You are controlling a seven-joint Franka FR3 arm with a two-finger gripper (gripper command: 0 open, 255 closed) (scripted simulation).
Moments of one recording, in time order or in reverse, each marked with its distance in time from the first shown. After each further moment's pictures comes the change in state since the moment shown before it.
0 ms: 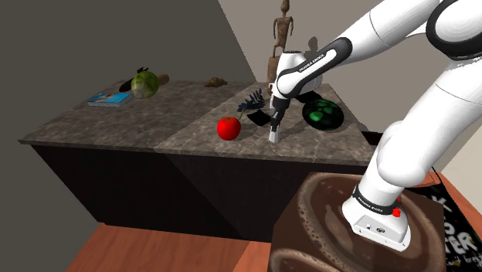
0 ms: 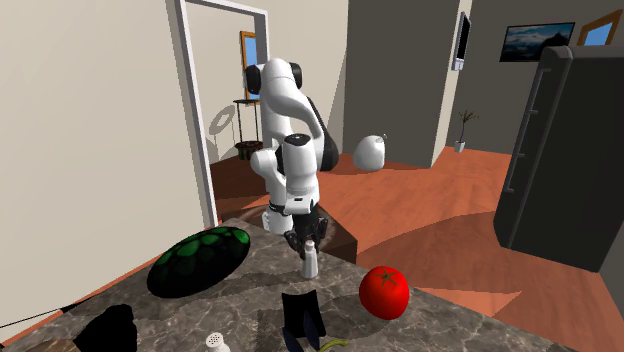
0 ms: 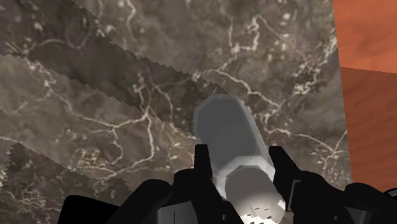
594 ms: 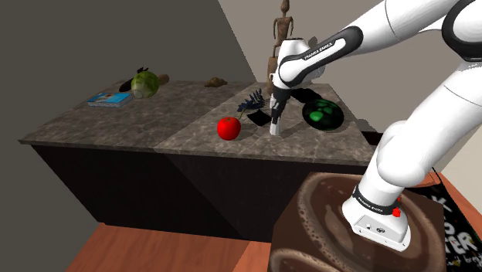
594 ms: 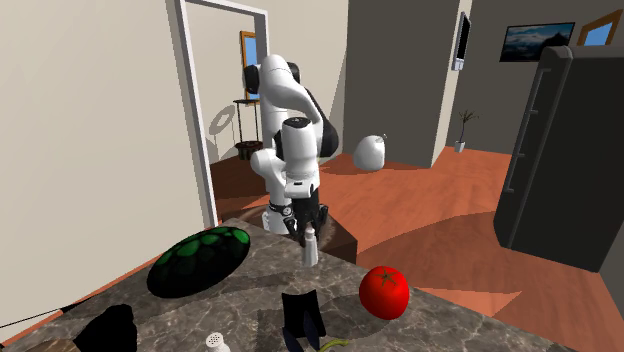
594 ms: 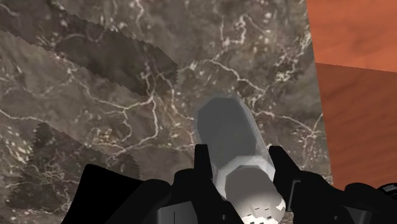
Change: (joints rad) arm -0.006 -0.071 0.009 0.055 -0.023 -0.124 0.023
